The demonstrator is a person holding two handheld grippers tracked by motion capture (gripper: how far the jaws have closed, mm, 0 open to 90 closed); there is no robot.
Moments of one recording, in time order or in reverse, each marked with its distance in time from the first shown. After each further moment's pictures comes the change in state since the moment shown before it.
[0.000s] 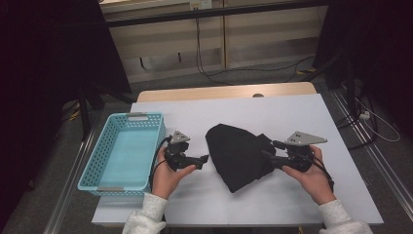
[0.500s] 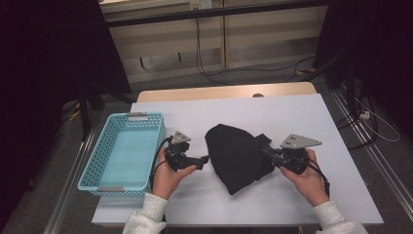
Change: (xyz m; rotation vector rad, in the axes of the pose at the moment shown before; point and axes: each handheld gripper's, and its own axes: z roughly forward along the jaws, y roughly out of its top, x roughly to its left) left arm -0.001 0.000 0.001 0.003 -0.004 0.004; right arm 0.007 -0.004 0.007 -0.004 0.034 -0.030
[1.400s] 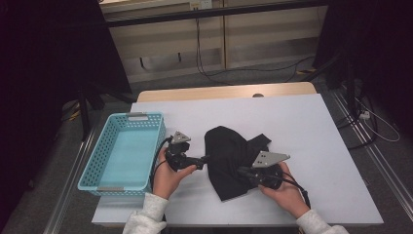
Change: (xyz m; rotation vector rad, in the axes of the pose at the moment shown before) left arm 0.001 -0.001 0.002 0.002 -0.002 -0.010; right arm 0.059 -0.014 0.036 0.071 0.198 -0.122
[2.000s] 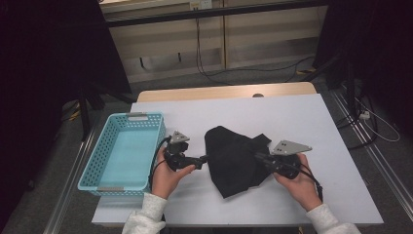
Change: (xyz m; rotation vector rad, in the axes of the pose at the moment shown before) left arm 0.002 0.000 -0.003 -0.004 0.008 -0.003; right arm -0.036 0.000 -0.033 -0.054 -0.166 0.079
